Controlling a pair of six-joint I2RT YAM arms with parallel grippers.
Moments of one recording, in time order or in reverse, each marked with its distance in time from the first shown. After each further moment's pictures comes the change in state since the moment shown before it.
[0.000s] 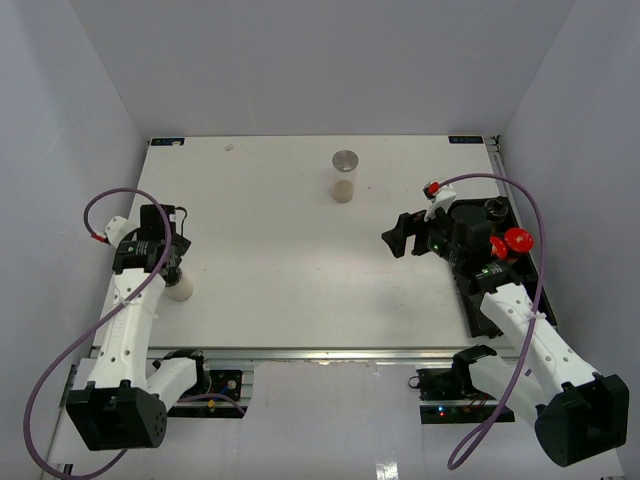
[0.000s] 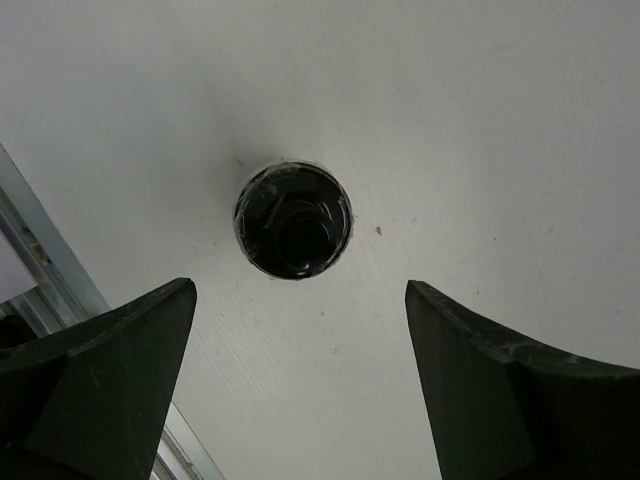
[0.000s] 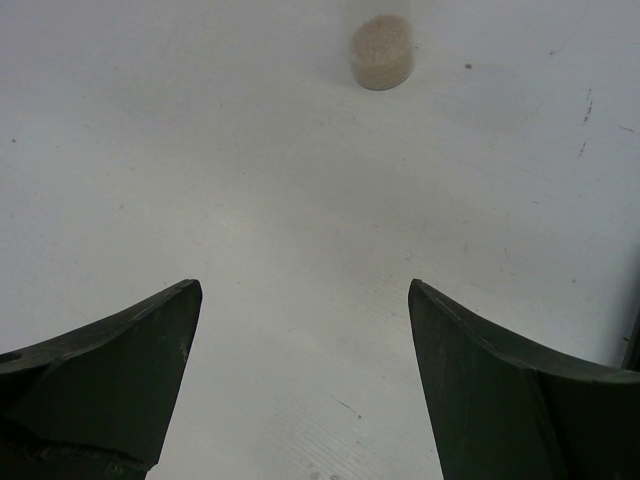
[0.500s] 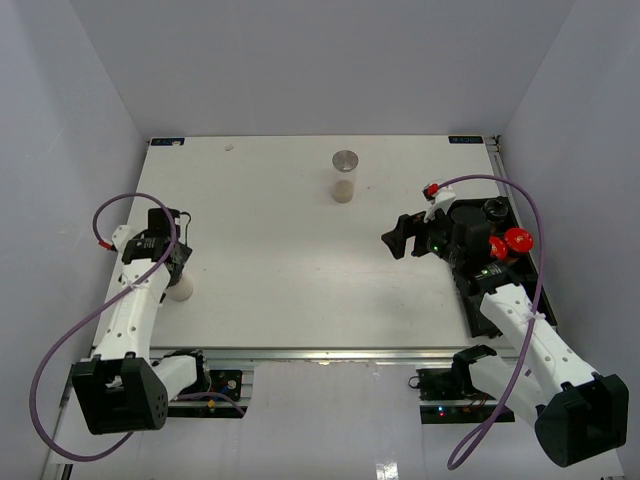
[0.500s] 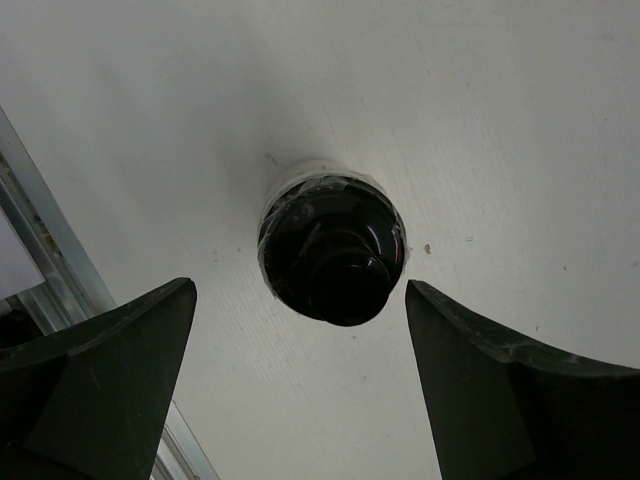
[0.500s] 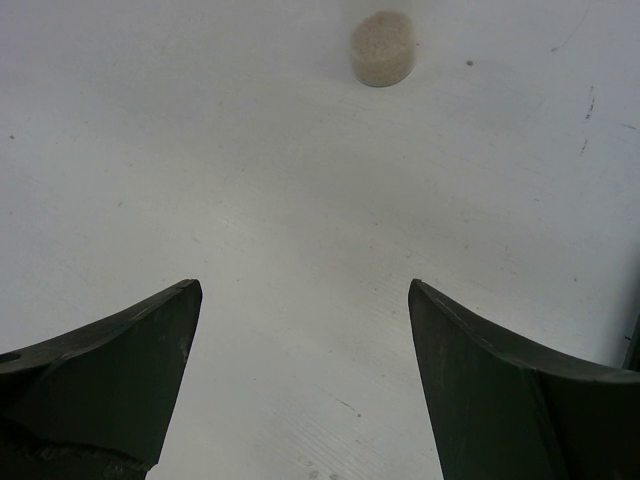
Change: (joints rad) left arm 0.040 0.096 -0.092 0.058 -0.023 -0.034; right arm 0.000 -0.003 -0.015 0.007 -0.002 -0.003
